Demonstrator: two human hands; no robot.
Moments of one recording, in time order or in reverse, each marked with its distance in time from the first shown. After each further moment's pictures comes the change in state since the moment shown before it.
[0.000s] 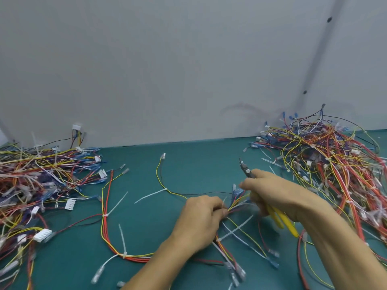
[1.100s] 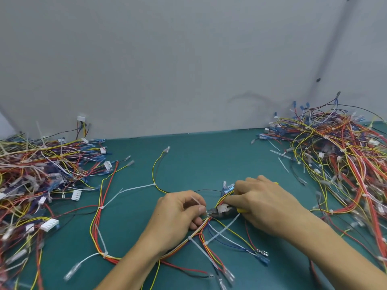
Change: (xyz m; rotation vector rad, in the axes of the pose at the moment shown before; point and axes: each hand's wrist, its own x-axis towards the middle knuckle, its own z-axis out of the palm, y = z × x) left_hand -0.029 -0.031 -0.031 -0.508 0.040 -0.214; right_hand 0.009 0.033 0.036 -1.104 0.112 -0.761
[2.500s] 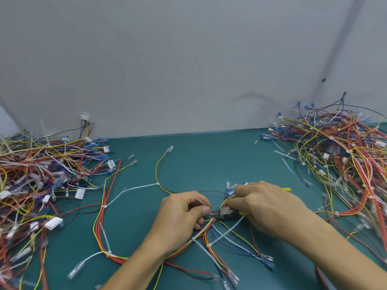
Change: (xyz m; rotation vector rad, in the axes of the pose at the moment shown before) left_hand 0.001 -0.002 0.002 0.021 0.030 0.021; right_hand 0.000 -0.007 -0.008 0.005 -0.103 -0.023
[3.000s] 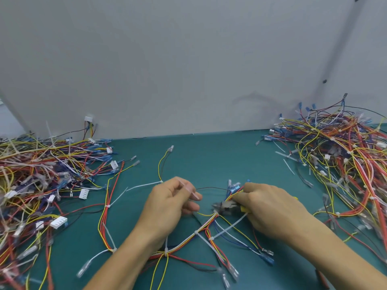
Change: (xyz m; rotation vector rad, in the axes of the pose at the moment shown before) left_hand 0.002 0.007 -0.019 -0.270 0.120 -0.013; right_hand -0.002 -0.007 -0.002 0.088 -0.036 0.228
